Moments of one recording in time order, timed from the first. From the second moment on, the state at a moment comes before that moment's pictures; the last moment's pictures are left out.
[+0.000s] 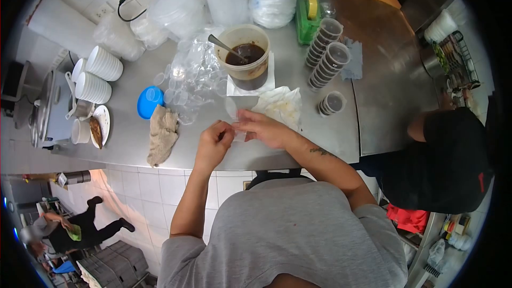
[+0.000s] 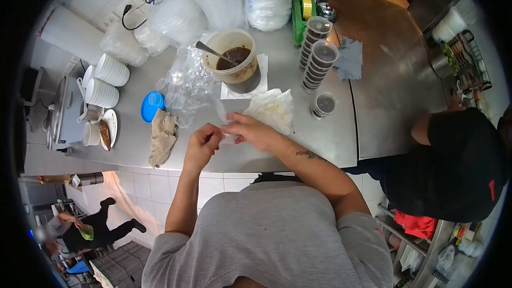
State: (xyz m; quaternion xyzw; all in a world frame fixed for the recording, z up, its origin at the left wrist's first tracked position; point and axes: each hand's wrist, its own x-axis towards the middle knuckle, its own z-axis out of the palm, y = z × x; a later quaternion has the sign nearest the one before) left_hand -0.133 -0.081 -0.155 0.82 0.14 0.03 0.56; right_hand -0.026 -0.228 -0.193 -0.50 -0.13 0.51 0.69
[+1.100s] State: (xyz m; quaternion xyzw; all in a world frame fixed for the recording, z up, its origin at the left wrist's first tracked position) left_hand -0.093 -0.033 -0.177 0.95 0.13 0.25 0.13; right_hand -0.017 -0.269 -0.190 -0.42 -0.06 0.49 0.76
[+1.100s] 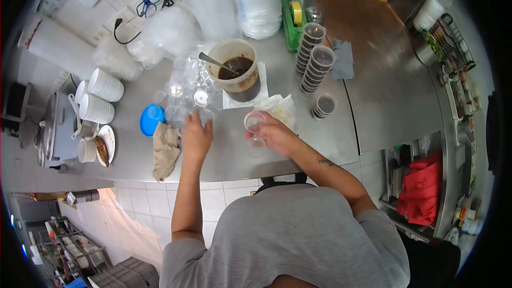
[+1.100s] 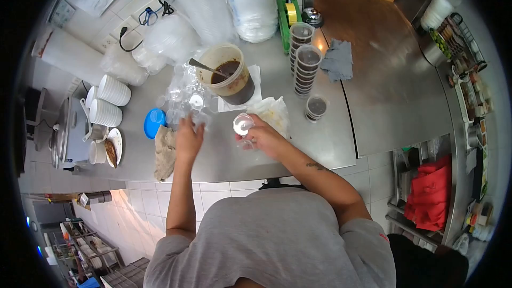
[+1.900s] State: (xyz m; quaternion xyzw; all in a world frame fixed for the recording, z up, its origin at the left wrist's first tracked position) left_hand 0.037 -0.044 -0.030 0.93 -0.30 0.19 0.08; right_hand -0.018 -0.294 -0.172 -0.68 -0.14 0.20 0.69
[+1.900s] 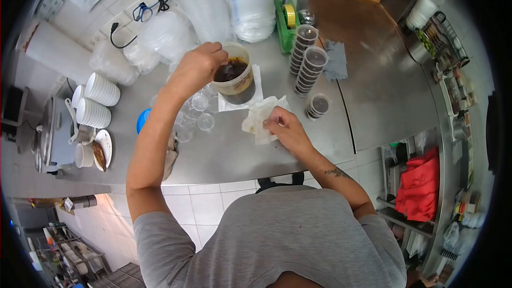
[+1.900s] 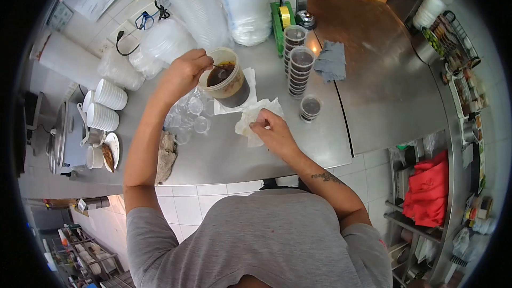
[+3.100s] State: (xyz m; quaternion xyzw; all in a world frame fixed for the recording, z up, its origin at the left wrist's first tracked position) left_hand 0.006 -0.027 0.024 0.85 -0.01 0.37 0.37; right_hand 0.106 -0.193 -0.085 -0.71 -0.15 -0.08 0.69
